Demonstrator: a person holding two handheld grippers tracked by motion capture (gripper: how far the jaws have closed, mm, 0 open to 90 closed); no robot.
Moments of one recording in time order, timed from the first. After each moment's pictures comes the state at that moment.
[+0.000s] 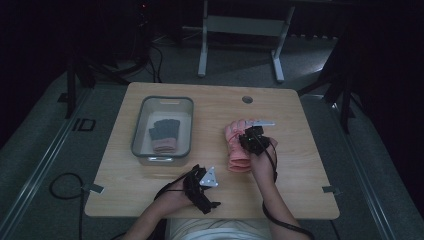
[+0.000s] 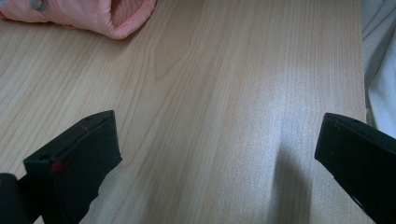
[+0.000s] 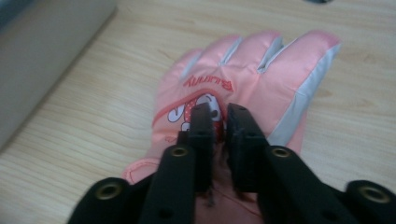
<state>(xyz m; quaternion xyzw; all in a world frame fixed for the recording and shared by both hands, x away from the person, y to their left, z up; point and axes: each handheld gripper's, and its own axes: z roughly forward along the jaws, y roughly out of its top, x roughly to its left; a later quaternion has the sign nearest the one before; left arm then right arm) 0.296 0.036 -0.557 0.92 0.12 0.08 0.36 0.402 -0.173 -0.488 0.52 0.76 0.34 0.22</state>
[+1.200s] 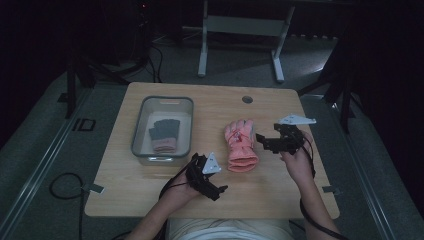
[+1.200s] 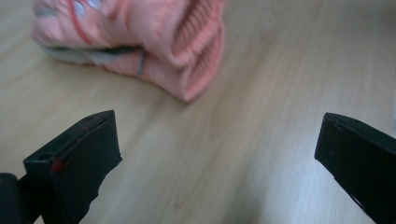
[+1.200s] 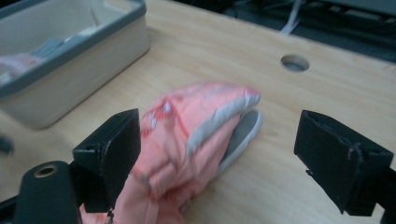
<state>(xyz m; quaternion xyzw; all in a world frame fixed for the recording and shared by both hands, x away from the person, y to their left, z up) 0.306 0.025 -0.515 0.88 0.22 0.14 0.40 0.384 -0.258 -0.441 0.41 0.78 0.42 0.21</state>
